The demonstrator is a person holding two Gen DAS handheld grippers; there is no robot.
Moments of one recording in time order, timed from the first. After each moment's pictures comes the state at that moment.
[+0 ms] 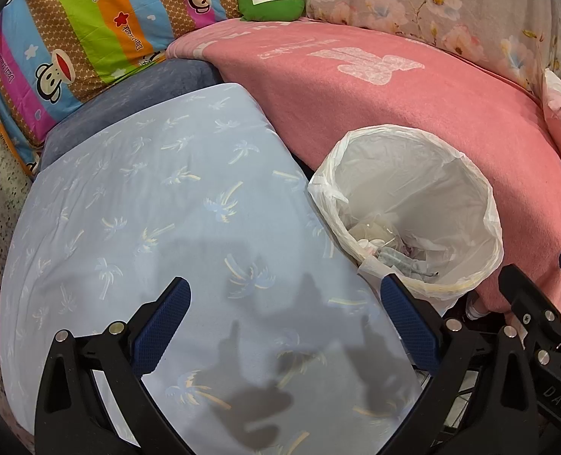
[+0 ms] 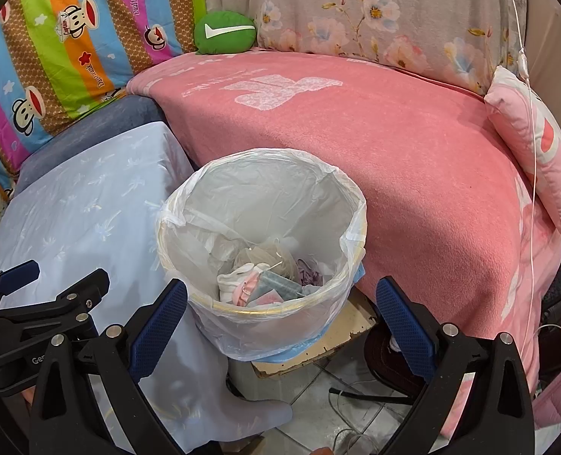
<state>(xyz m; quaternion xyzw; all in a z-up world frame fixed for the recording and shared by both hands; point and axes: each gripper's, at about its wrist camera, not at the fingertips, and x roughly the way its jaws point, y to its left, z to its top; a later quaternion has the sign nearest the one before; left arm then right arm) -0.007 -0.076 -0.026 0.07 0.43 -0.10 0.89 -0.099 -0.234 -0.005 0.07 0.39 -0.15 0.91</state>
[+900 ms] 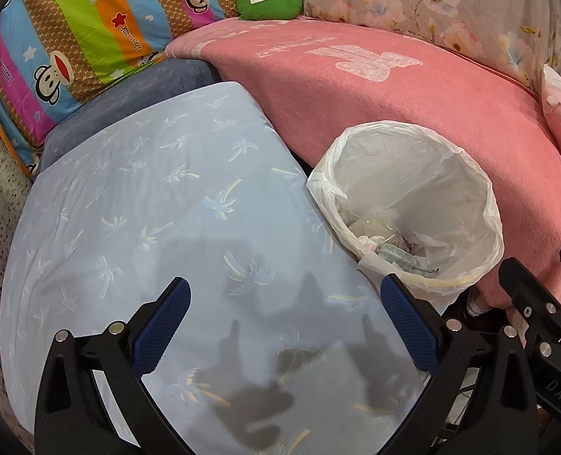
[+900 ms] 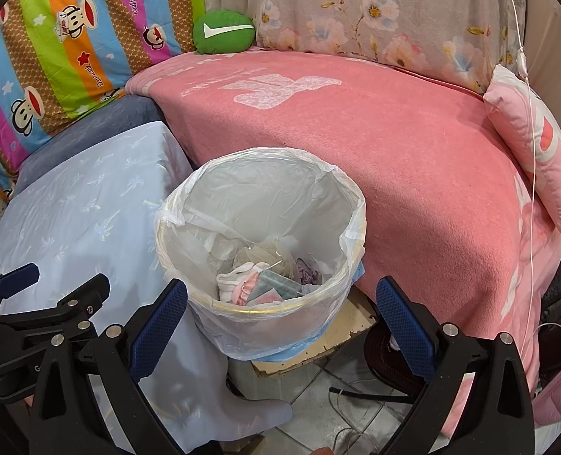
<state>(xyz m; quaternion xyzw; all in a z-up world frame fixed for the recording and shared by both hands) -0.009 -0.076 -0.027 0.07 0.43 -0.11 0.89 -0.101 -0.238 -0.005 0.07 0.39 -0.15 0.91</state>
